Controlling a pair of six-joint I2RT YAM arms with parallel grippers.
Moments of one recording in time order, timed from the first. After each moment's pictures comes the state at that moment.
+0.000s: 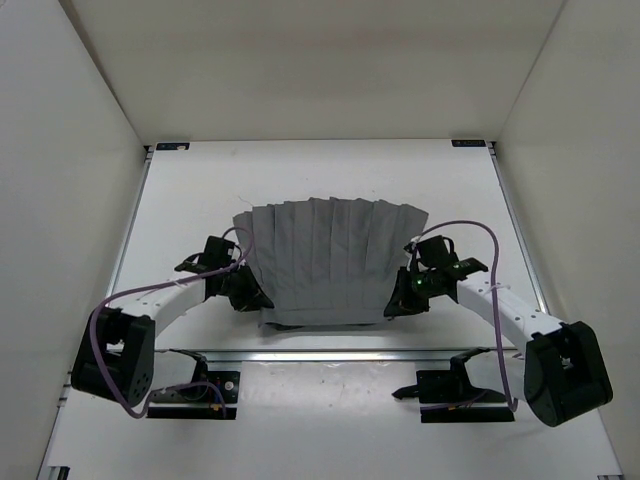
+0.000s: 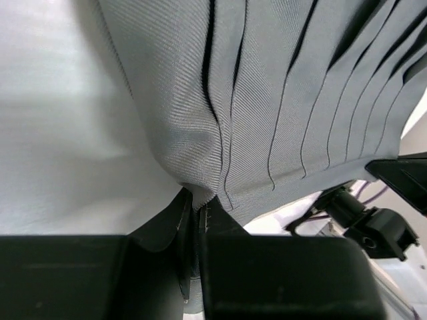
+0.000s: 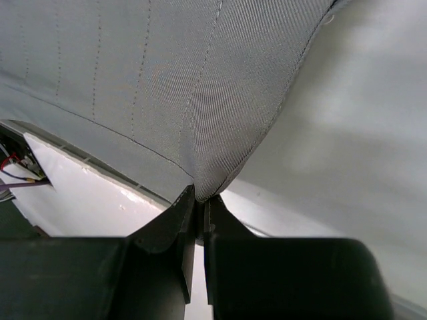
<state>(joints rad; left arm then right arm) -0.27 1.28 0.55 -0.41 0.46 -0.76 0.34 1.16 0.60 -0.60 -0.43 0.47</state>
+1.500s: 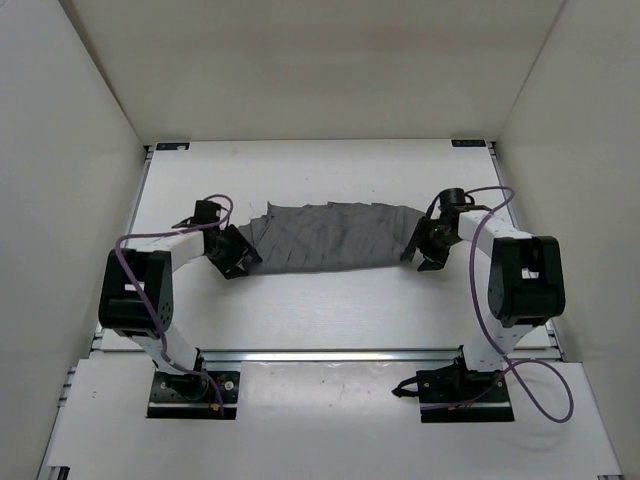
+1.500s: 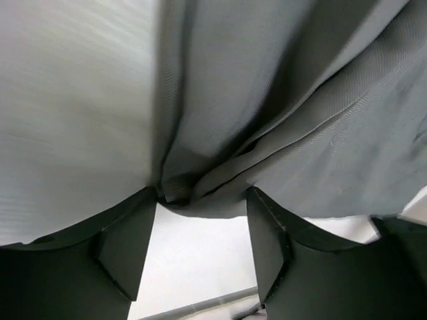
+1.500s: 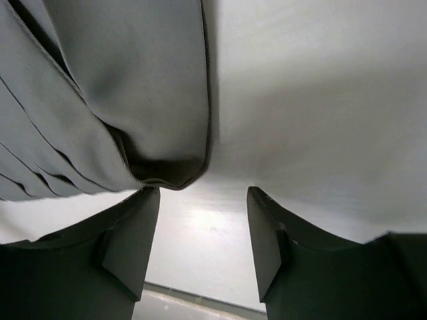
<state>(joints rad) -0.08 1.61 0.85 -0.38 0.29 -0.83 0.04 1.70 1.03 -0.62 -0.28 0.52</state>
